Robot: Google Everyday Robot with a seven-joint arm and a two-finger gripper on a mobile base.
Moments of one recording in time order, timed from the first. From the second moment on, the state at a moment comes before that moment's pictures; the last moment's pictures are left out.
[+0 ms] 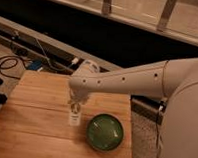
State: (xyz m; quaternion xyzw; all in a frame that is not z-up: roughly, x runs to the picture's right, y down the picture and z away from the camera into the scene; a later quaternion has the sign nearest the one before) arm -0.100 0.101 0.735 -0.24 0.09 0.68 0.68
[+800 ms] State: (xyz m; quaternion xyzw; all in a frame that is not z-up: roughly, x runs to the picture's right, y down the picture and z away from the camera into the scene) arm -0.082 0.077 0.774 -0.24 0.13 0.70 0.66
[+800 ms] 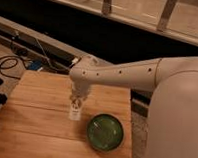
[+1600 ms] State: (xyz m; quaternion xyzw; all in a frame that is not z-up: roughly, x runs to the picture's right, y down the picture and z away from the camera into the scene) arm 0.068 0.120 0.754 -0.19 0.22 0.74 0.61
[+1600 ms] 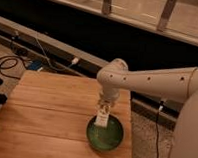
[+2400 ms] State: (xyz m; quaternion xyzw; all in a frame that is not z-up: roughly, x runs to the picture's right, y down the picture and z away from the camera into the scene) arm 0.067 0.186 0.756 -0.24 0.24 0.73 0.59
